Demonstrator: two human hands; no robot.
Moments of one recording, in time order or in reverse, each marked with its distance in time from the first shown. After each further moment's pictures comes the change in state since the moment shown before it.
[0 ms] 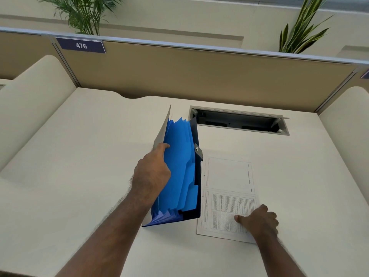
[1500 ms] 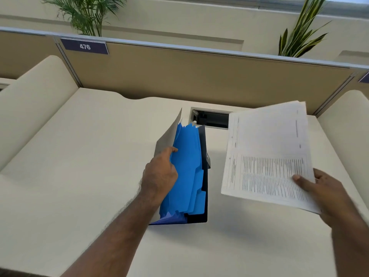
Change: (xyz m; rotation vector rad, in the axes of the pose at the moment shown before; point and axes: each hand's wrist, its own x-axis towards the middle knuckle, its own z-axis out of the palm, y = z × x) left_hand -0.006 -0.006 0.020 -0.173 0.026 0.053; right_hand -0.008 0.022 -0.180 0.950 -0.129 -0.357
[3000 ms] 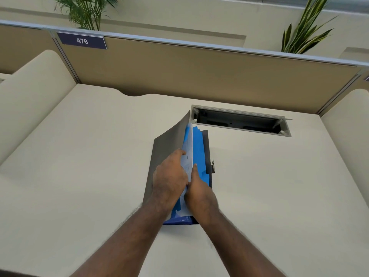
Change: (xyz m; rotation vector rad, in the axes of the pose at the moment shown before) left_hand 0.004 0.014 0.027 0.001 -0.067 -0.027; right_hand -0.047 0.023 0.259 -0.281 -0.355 0.181
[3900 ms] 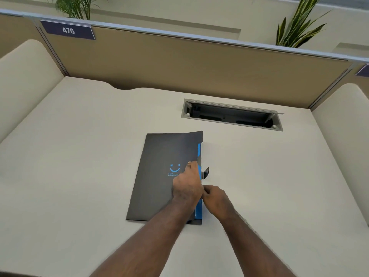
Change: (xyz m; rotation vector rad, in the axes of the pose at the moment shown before) left_hand -0.005 0.014 0.101 0.332 -0.205 -0.033; right_hand 0.043 0.082 -0.057 -0.499 0.020 -0.087
